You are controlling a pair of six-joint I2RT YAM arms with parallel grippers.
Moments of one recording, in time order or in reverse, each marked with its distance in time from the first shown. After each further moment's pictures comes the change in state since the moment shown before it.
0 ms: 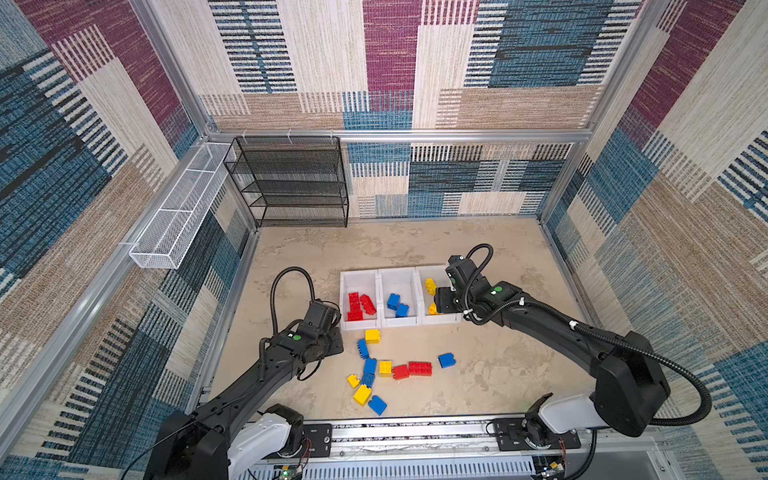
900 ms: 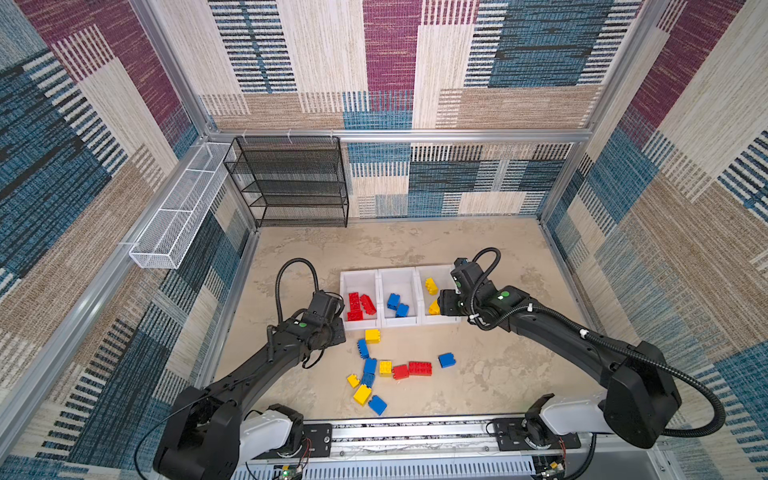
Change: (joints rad) left arm 0.017 0.057 0.100 0.015 0.005 0.045; right arm 0.000 -0.071 -0.039 -0.010 -0.004 0.038
